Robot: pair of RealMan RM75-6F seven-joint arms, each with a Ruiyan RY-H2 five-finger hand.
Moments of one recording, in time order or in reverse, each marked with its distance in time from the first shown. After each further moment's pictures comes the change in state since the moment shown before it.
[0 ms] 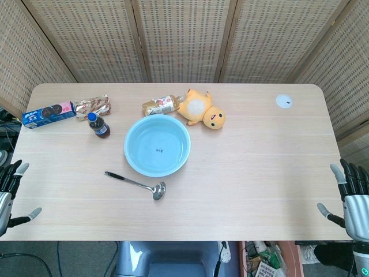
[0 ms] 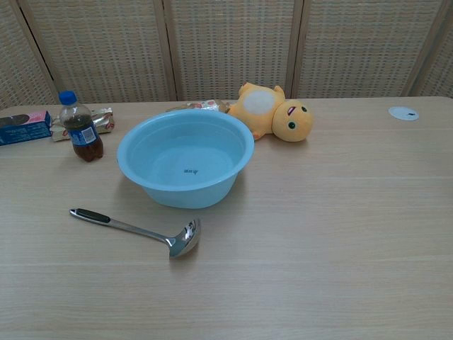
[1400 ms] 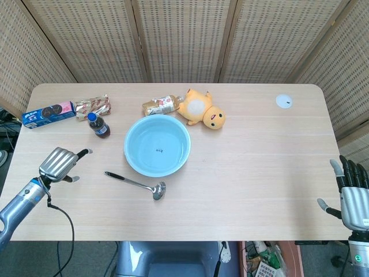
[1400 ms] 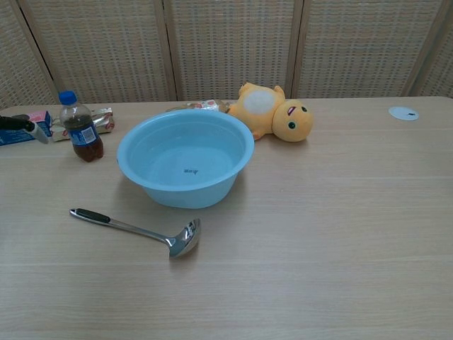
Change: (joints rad) left arm -0.512 -0.311 -0.021 0.703 0.107 -0.559 -0.215; right arm 0.040 -0.027 0.035 0.008 0.143 -0.135 -0.051
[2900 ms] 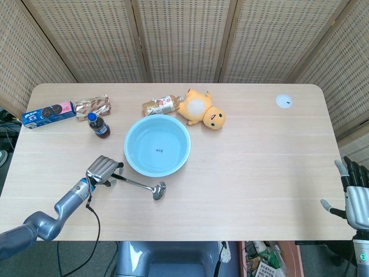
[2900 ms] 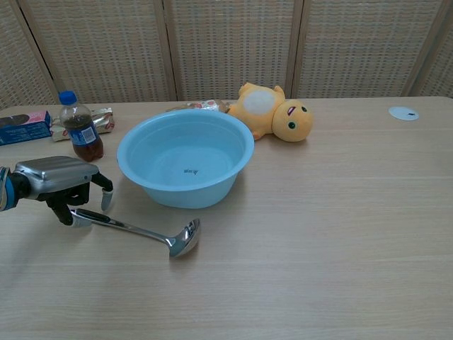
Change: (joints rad) left arm -0.152 -0.308 0.007 0.116 -0.199 -0.231 0.123; right arm 0.005 0.032 0.001 -0.010 0.052 -0.053 0.061
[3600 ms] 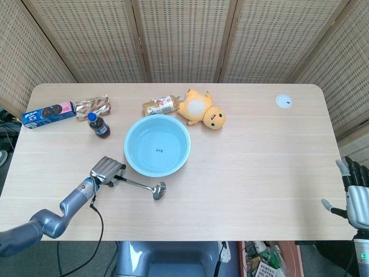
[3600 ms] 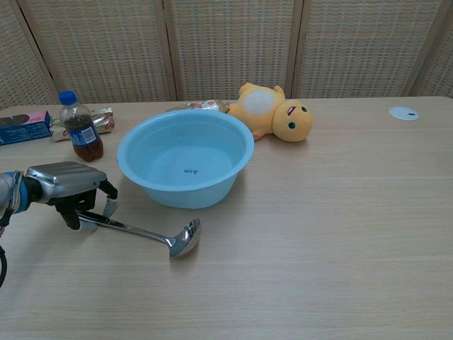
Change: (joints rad) left arm -0.034 -0.024 0.009 0.004 -0.066 -0.085 0.070; right arm 0.002 0.001 0.002 0.006 0.009 -0.005 0.013
